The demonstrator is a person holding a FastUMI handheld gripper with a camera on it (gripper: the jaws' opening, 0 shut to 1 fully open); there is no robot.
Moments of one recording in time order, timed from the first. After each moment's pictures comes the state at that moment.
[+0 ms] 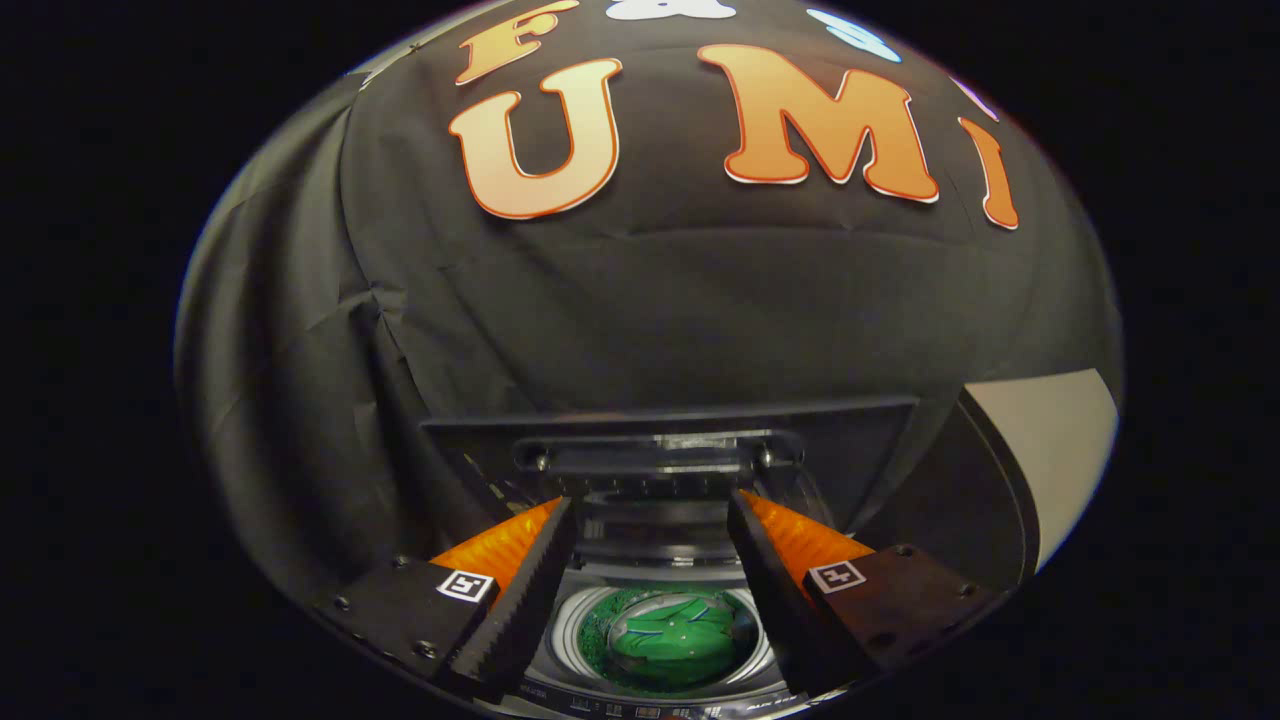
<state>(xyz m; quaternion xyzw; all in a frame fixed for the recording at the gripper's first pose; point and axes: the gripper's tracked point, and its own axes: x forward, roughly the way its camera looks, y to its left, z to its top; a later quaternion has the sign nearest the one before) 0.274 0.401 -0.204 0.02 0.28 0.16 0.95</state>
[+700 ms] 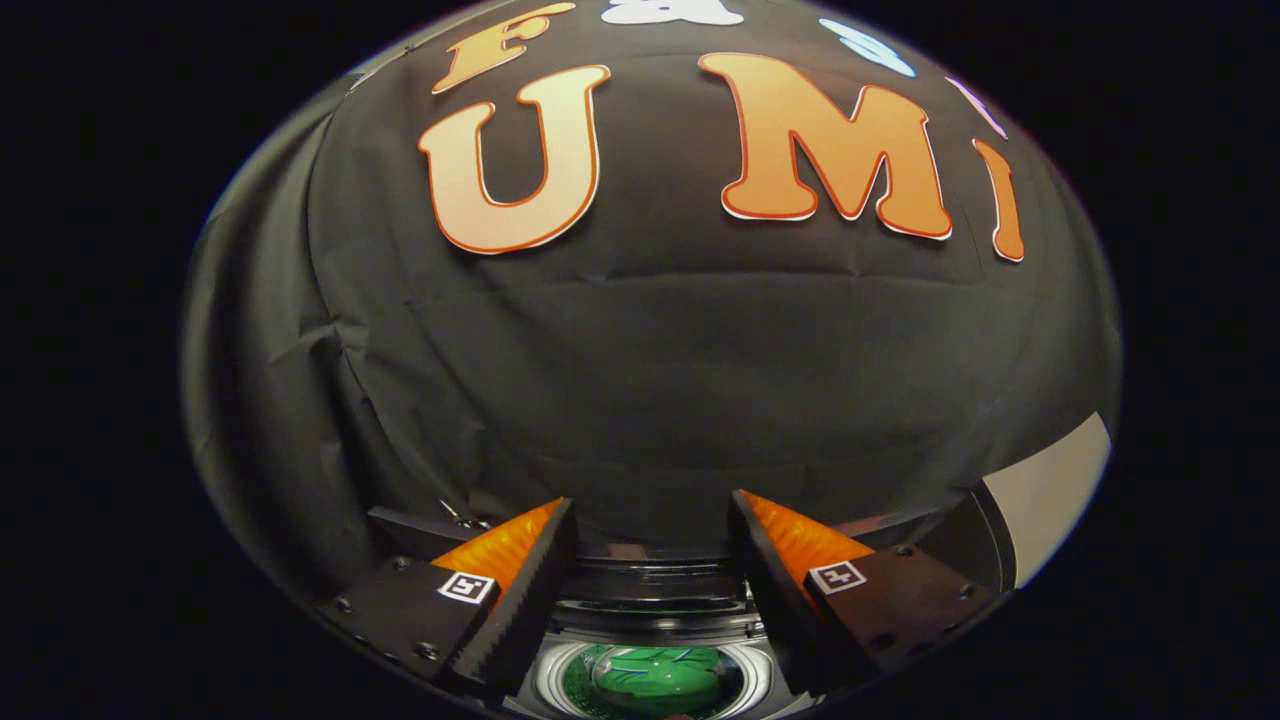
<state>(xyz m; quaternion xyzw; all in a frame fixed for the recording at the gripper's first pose) 0.356 0.409 -0.186 0.01 0.25 0.13 0.96</state>
